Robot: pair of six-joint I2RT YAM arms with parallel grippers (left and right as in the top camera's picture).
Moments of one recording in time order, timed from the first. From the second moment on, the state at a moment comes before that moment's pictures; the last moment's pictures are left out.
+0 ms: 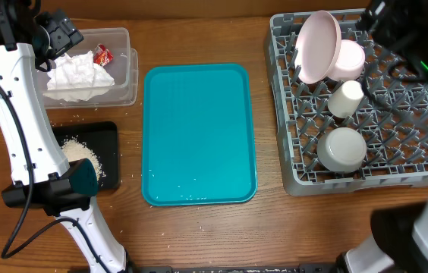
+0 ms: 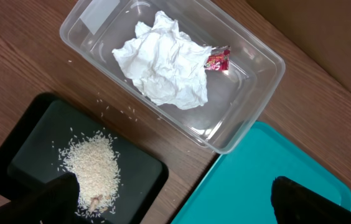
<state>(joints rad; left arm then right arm) 0.20 2.13 2.74 -1.69 -0.11 -0.49 0.17 1.78 2.78 -1.64 0.24 0.56</state>
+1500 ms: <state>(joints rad) 0.20 2.13 2.74 -1.69 -0.11 -0.49 0.19 0.76 1.93 -1.64 0.21 0.49</state>
